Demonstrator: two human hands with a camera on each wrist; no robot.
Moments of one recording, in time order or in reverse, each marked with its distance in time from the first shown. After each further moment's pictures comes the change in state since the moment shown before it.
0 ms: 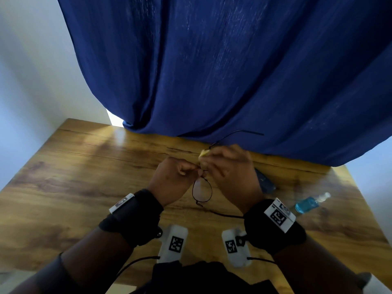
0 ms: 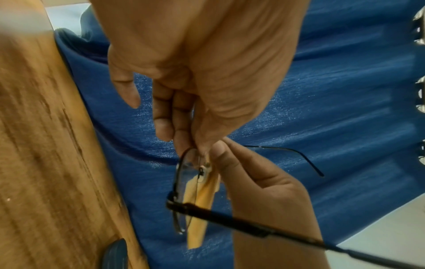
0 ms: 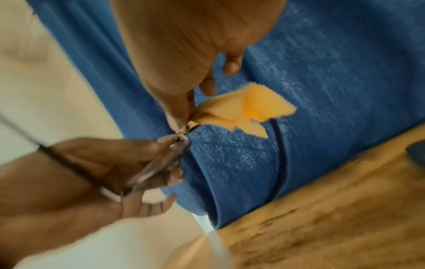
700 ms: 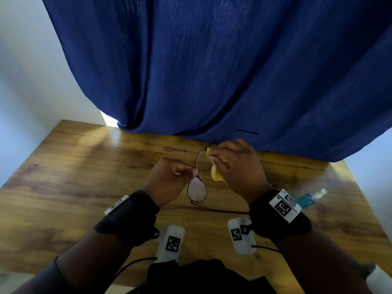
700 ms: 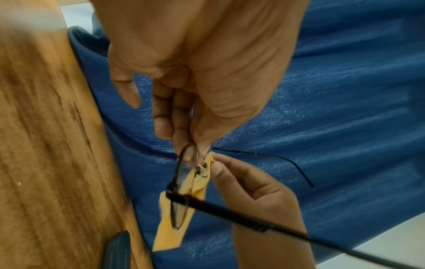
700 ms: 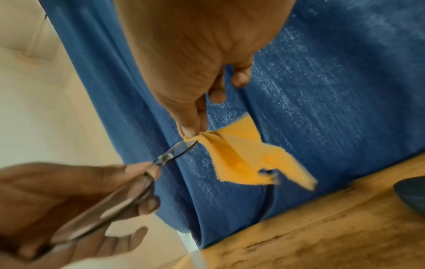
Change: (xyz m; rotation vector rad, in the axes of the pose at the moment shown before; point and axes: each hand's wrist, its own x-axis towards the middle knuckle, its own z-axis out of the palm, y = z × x) left_hand 0.004 0.003 0.015 0.023 0.004 -0.071; right_hand 0.003 0.037 -0.015 -0.053 -0.083 0.028
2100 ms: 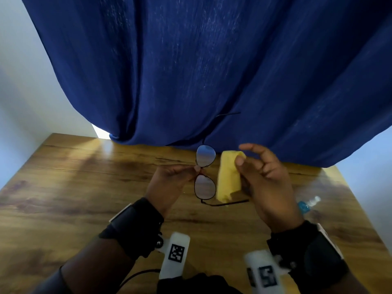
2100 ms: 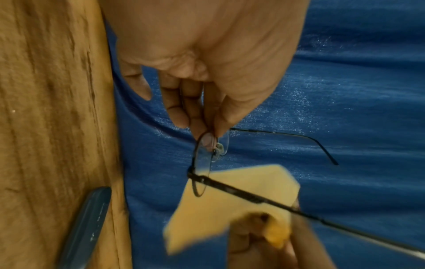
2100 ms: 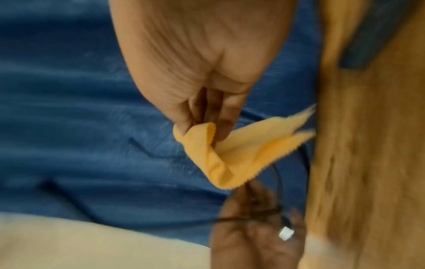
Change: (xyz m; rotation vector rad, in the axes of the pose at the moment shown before) left_hand 0.016 0.030 0.015 -0.598 0.009 -0.122; right_hand -0.020 -0.023 -0.069 1.142 0.180 0.602
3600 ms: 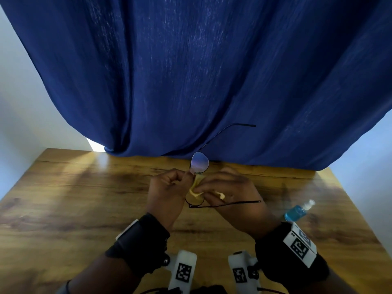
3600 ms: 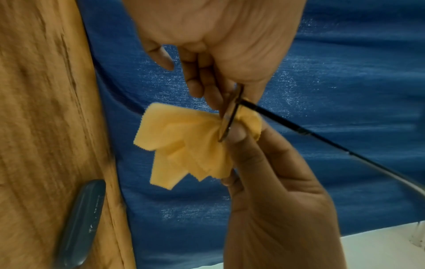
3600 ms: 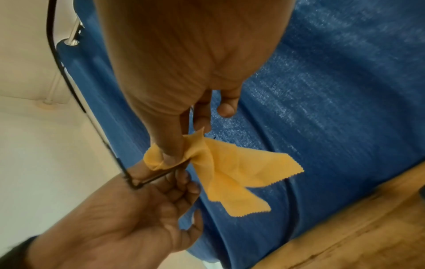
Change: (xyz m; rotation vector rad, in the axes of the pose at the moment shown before) left_hand -0.008 0.011 0.024 0.102 0.241 0.105; right_hand 0.012 0.022 0.007 -0.771 -0.352 -0.664
